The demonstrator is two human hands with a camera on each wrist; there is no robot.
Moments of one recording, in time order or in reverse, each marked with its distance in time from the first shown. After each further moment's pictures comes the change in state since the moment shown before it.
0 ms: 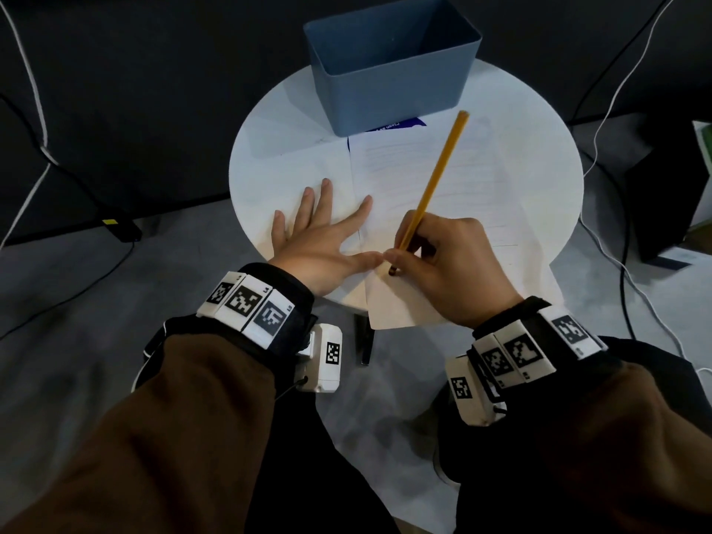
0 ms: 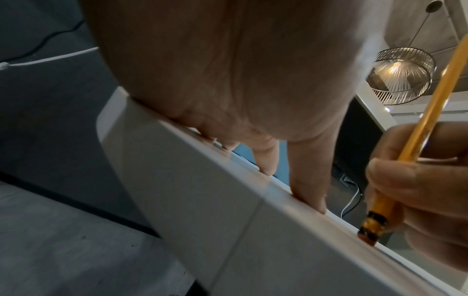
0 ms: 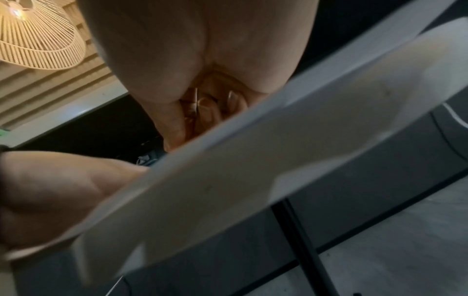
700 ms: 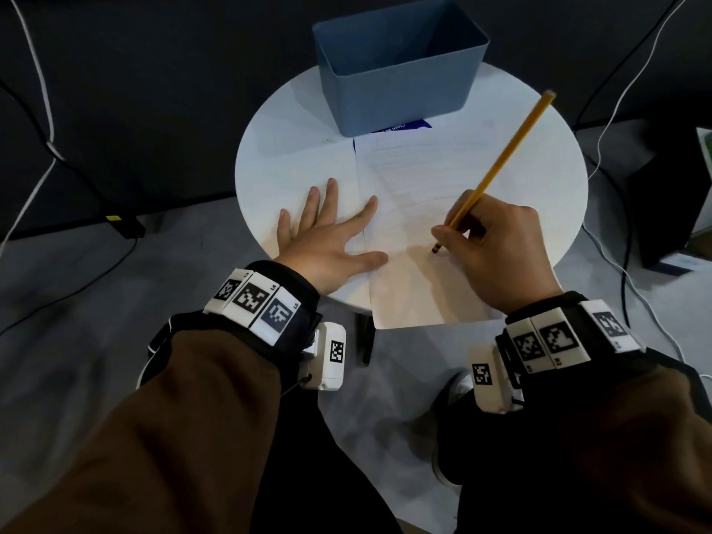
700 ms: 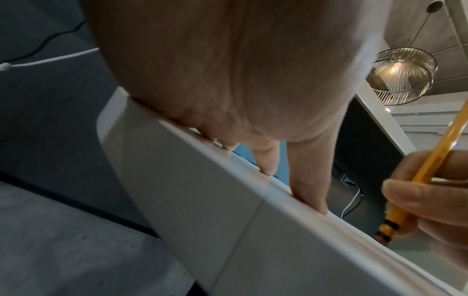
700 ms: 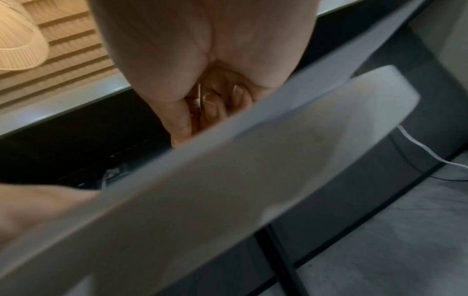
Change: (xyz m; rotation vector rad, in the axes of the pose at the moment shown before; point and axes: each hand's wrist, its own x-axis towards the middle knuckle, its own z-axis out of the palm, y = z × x) left_hand -0.004 -0.002 0.000 -0.069 0.025 0.015; right_hand 0.001 0.019 -0.025 -0.076 0.173 0.123
